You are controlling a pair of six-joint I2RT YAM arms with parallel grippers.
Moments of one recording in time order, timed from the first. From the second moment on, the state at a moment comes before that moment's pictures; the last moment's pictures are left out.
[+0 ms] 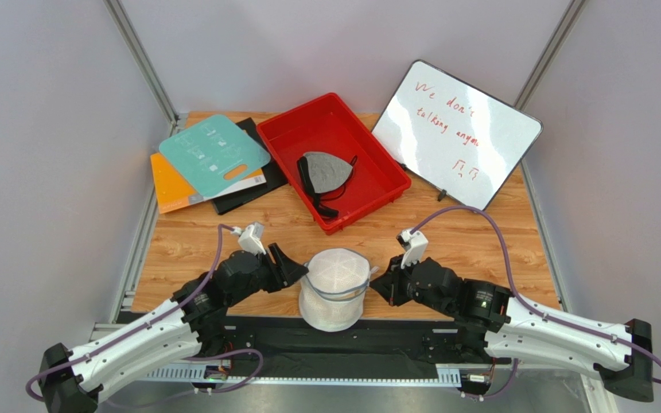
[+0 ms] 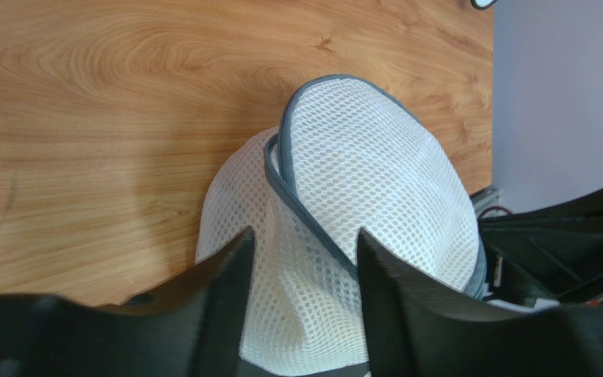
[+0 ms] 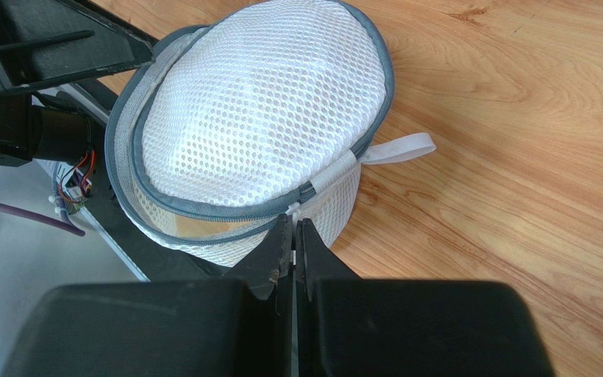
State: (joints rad) left arm -0.90 0.54 0.31 -0.25 -0.14 -1.05; right arm 1.19 0.62 0.47 -0.39 0.26 0.74
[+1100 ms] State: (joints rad) left arm -0.90 0.50 0.27 -0.01 -0.01 -0.90; right arm 1.19 0.73 0.71 -0.51 0.35 0.63
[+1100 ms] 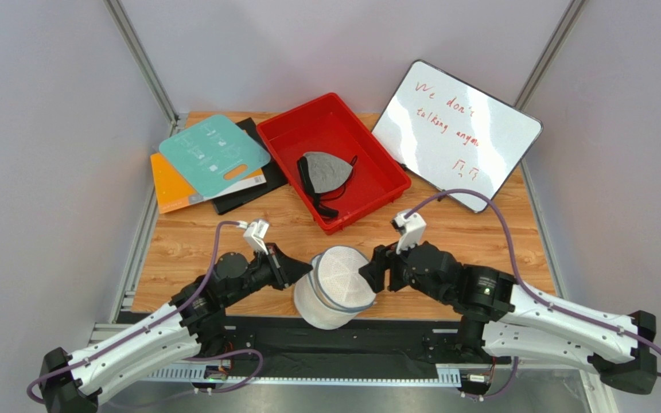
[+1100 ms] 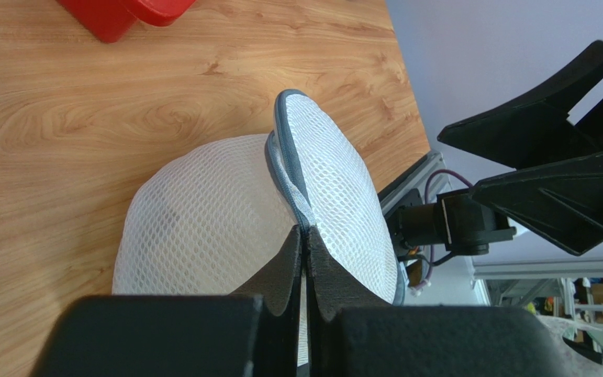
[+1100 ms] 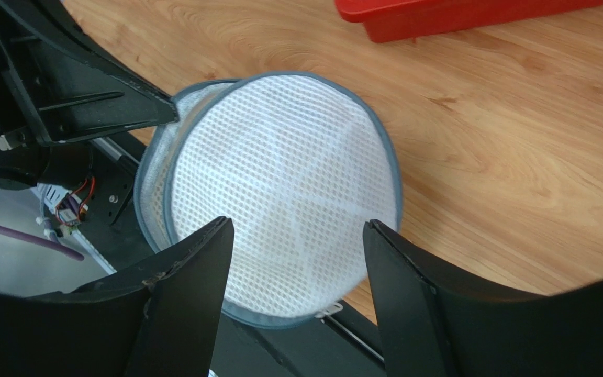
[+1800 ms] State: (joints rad) left arm -0.90 0.46 0.27 -0.01 0.00 -0.85; right arm 1.40 1.26 0.98 -0.38 0.37 0.56
